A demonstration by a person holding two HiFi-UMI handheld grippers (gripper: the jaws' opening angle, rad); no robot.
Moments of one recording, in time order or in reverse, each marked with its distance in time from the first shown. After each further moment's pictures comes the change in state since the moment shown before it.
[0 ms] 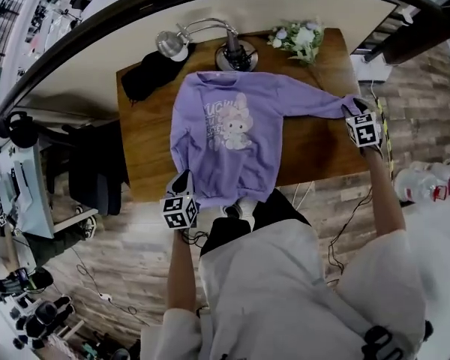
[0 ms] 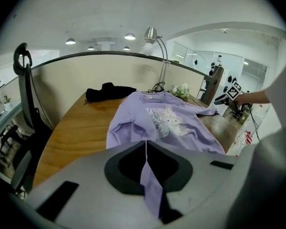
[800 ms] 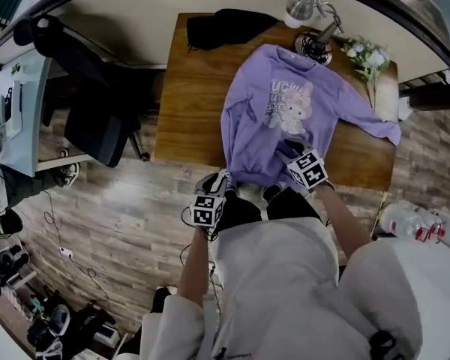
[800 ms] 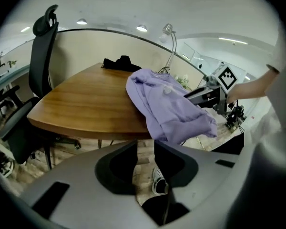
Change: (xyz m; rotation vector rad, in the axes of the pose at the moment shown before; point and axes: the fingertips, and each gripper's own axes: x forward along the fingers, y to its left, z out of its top) left arm -0.046 0.025 -0.166 -0.168 0.069 -0.101; right arm -0.027 0.470 0.053 -0.241 -0.050 0.660
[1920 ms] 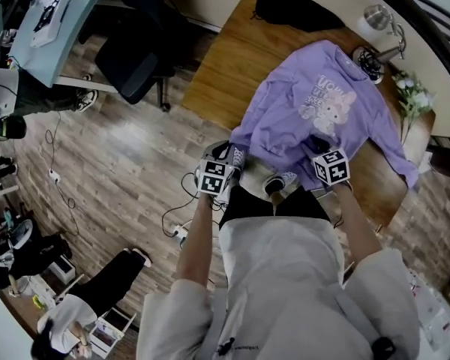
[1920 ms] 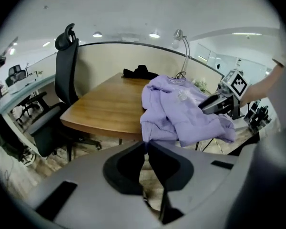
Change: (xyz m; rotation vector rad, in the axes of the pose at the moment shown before) left arm -0.015 0.026 0.005 -0.034 -0.073 0.245; right arm 0.014 -0.007 -0.020 -0.079 0.041 0.127
